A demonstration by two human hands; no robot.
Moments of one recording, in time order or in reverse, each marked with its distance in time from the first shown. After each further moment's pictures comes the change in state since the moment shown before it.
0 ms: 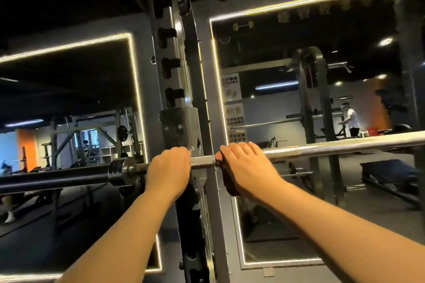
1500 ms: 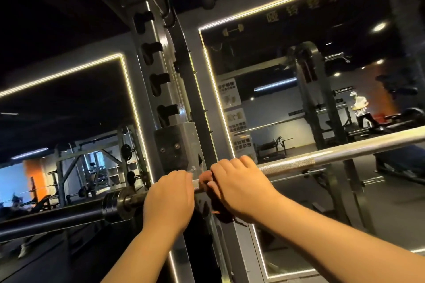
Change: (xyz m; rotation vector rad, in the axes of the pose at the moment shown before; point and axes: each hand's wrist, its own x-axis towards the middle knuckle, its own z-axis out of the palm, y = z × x) left_hand 0.002 0.002 -0.002 -0.127 -0.043 -0.036; right_hand 0.025 -0.019 0.008 0.039 0.074 0.003
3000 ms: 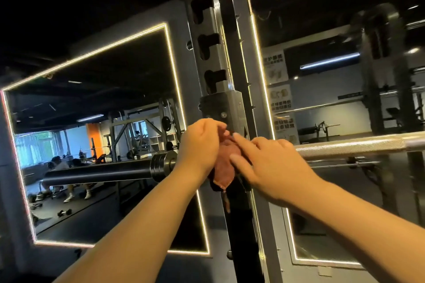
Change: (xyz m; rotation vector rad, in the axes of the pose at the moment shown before) left_hand 0.025 -0.023 -0.024 -0.923 0.100 -0.258; right_hand 0.018 -0.036 0.004 0.138 -0.063 -0.053
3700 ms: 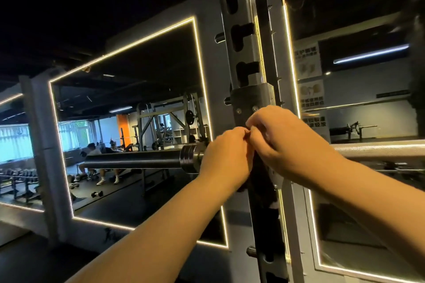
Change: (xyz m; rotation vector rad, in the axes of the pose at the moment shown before) left_hand -0.025 -0.005 -0.016 0.613 -0.117 0.141; right_hand 0.028 -0.029 -0.030 0.400 0.201 -0.135
